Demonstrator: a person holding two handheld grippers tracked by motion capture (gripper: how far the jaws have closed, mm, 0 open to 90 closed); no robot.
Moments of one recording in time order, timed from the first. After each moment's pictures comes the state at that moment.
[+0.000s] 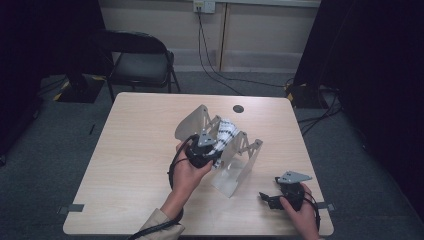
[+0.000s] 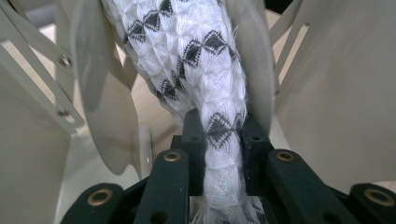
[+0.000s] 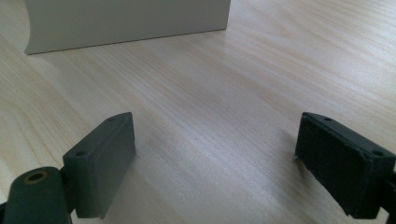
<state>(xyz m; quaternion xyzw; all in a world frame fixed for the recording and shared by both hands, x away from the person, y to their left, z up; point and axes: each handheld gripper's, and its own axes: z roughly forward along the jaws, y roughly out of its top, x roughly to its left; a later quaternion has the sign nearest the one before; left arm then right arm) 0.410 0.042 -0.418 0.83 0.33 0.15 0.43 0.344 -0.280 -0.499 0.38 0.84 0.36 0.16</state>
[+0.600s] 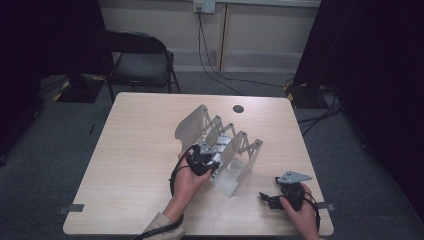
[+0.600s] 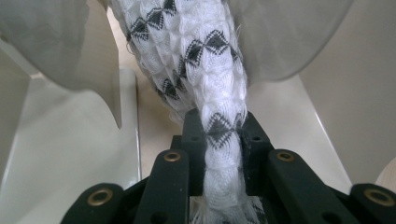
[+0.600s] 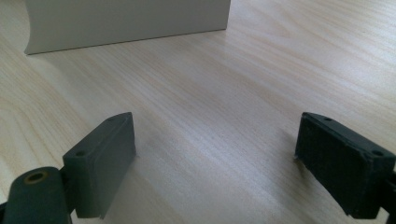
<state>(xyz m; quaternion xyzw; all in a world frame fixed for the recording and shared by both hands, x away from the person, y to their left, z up) 0.410 0.042 -0.462 0.85 0.35 0.11 0.39 0.344 -0.280 -0.499 0.38 0.84 0.36 0.16</state>
